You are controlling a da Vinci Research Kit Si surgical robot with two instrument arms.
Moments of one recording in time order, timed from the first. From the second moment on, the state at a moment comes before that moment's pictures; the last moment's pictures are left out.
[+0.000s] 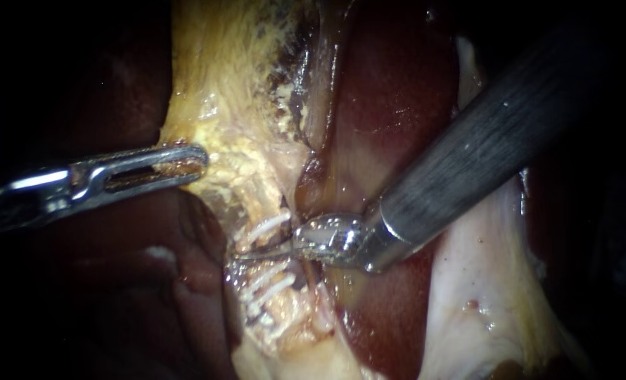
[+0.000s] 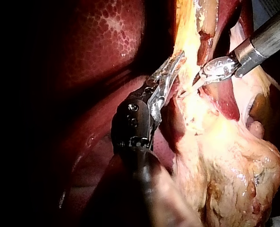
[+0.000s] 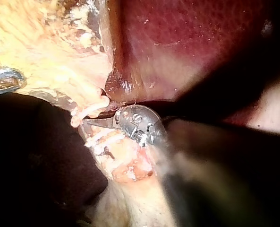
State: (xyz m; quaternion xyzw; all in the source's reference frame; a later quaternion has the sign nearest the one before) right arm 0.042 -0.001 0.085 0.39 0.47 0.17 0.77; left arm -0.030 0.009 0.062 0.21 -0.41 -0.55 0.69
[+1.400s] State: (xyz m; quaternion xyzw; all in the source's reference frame) right arm 0.029 0.003 0.075 0.21 0.56 0.03 0.80; left arm -0.029 0.010 0.063 0.21 -0.41 -0.55 0.69
